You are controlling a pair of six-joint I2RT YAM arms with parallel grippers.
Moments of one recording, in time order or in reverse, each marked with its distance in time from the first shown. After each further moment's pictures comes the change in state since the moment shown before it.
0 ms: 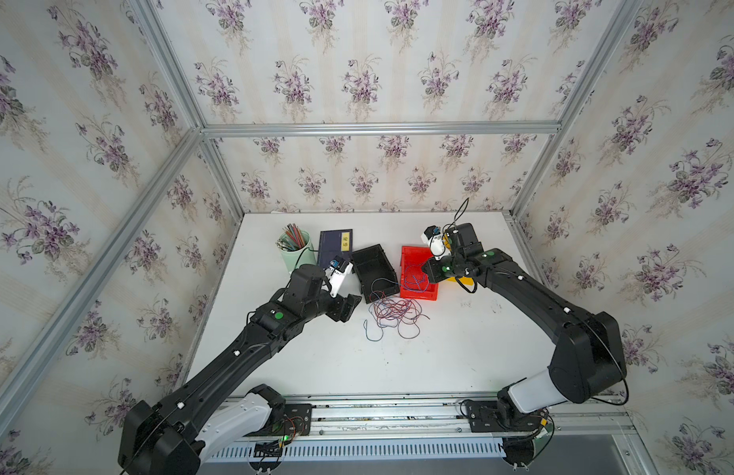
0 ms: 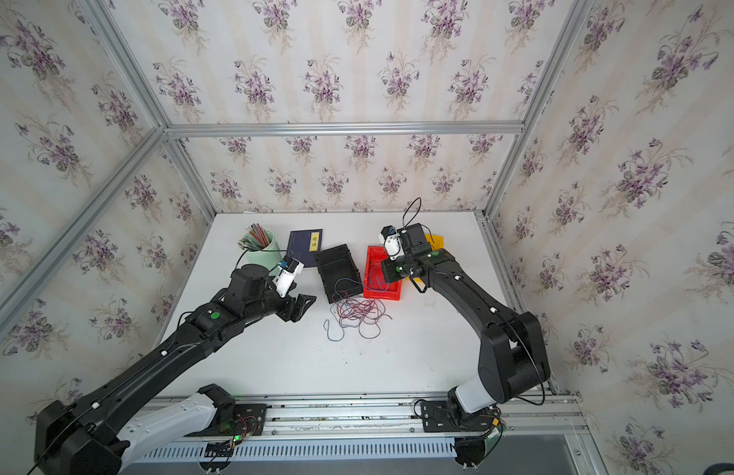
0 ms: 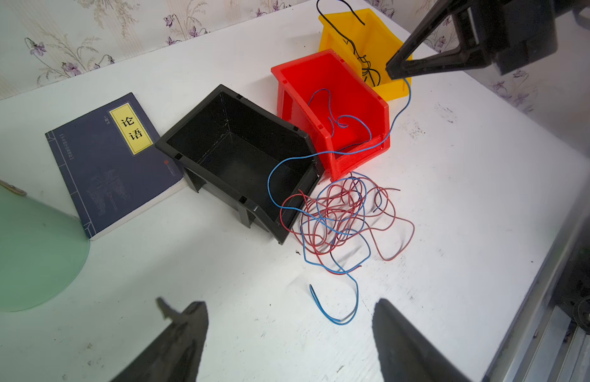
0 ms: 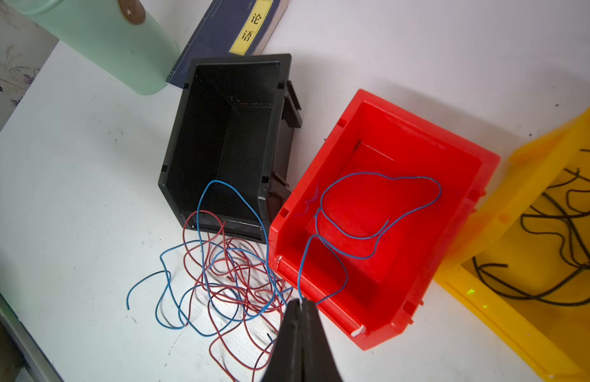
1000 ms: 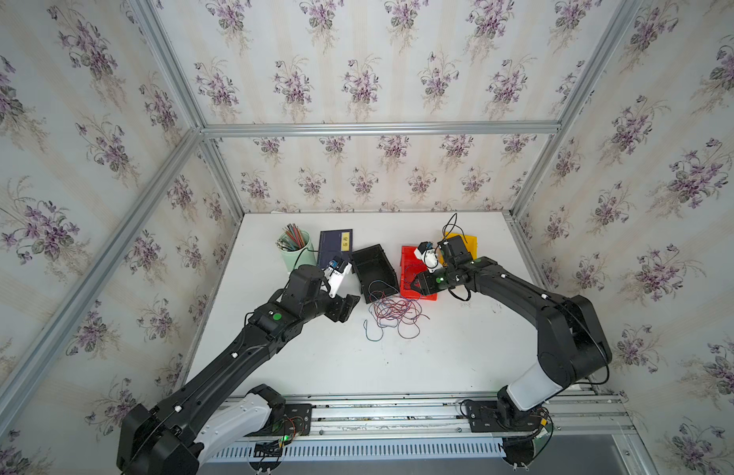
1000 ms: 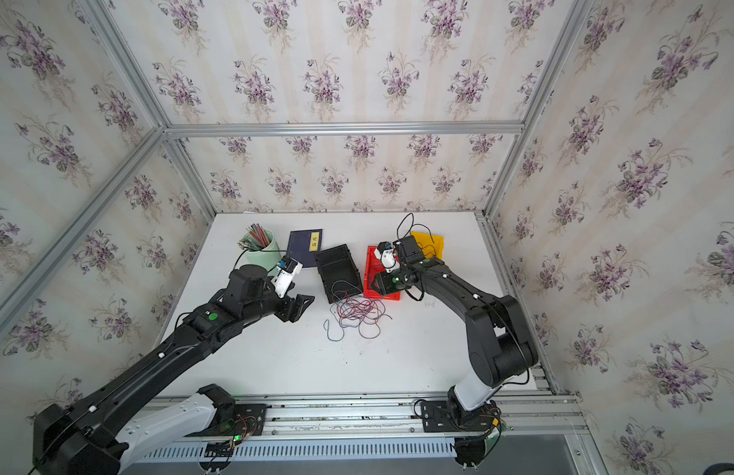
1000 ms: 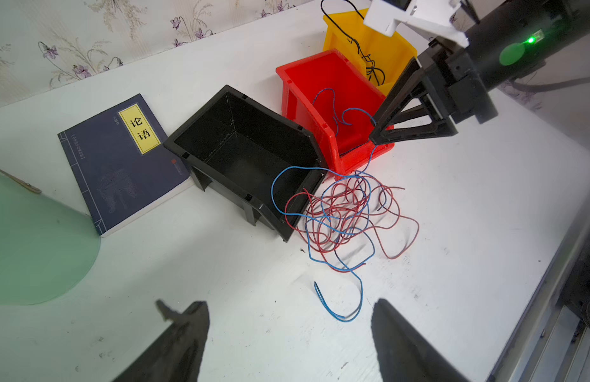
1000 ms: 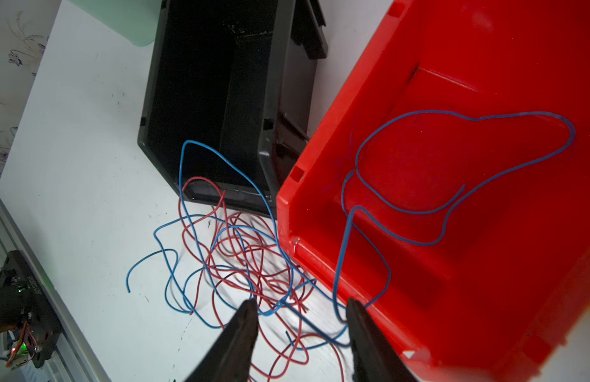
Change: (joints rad) left arm 0.000 -0.014 0.008 -0.026 -0.017 0.007; right arm 0.000 0.129 -0.119 0.102 -0.138 0.023
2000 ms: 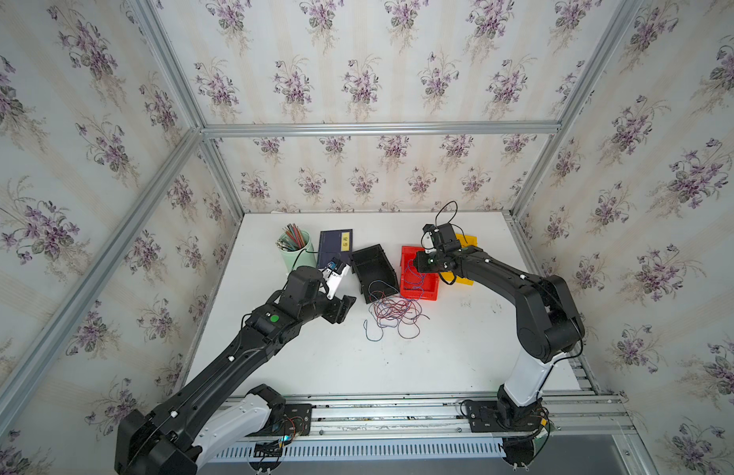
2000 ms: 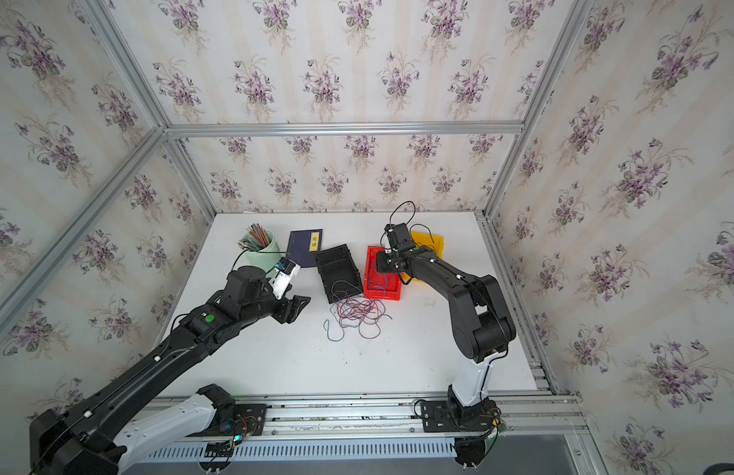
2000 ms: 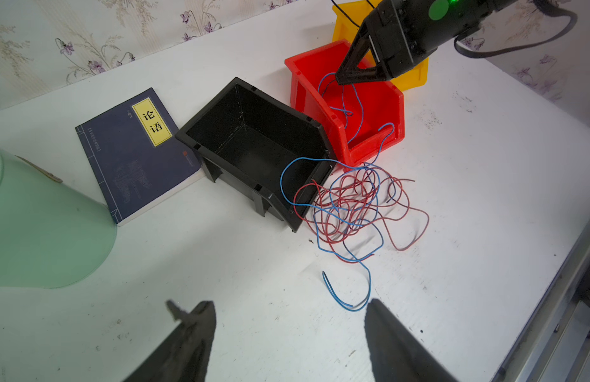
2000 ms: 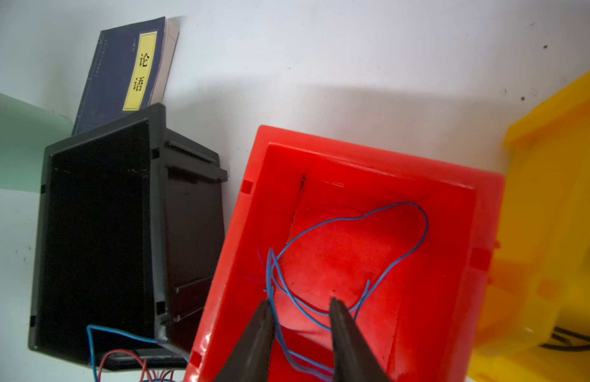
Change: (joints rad) left arm 0.000 -0.024 0.000 -0.042 -0.035 0.010; right arm 0.000 0.159 0.171 0.110 0.272 0.243
